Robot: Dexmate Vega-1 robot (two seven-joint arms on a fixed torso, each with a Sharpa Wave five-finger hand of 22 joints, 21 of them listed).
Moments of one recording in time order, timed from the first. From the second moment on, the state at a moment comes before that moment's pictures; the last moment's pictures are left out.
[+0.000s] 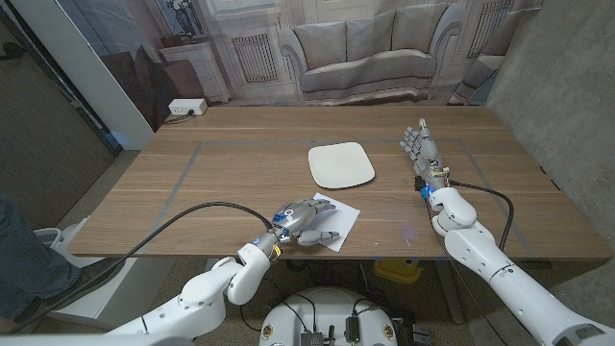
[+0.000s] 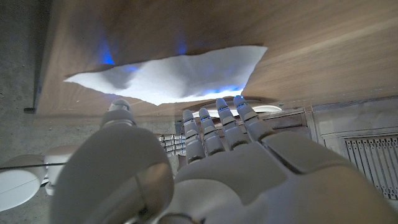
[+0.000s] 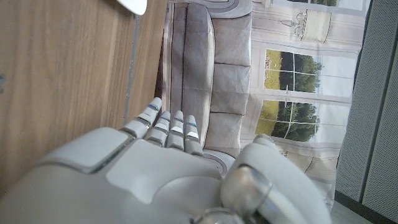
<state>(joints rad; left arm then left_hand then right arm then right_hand) 1.17 0.81 0.71 -1.98 0.77 0.17 0.29 0.76 0.00 0.00 -0.04 0.40 0.37 -0.12 0.21 0.19 0.31 -0.13 0.20 0.20 0.25 -0.04 0.19 0.18 0.18 0.01 0.20 0.18 -1.01 -0.49 -0.31 -1.47 0.66 0.34 -0.13 0.31 0.03 0.05 0.06 0.20 0.21 0.05 0.20 0.19 0.22 0.07 0.22 0.19 0.15 0.02 0.20 0.19 0.19 -0.04 0.31 0.18</state>
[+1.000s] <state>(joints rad) 1.17 0.80 0.72 -1.97 0.76 0.18 0.30 0.95 0.03 0.06 -0.14 0.39 0.41 -0.13 0.22 0.20 0.34 -0.15 0.21 0.20 0.29 -0.04 0.20 0.18 0.33 0.07 0.24 0.18 -1.03 -0.50 -0.31 -1.49 0.66 0.34 -0.14 0.31 0.03 0.05 0.06 0.20 0.21 0.05 0.20 0.19 0.22 0.07 0.22 0.19 0.15 0.02 0.20 0.19 0.20 -0.04 0.31 0.18</state>
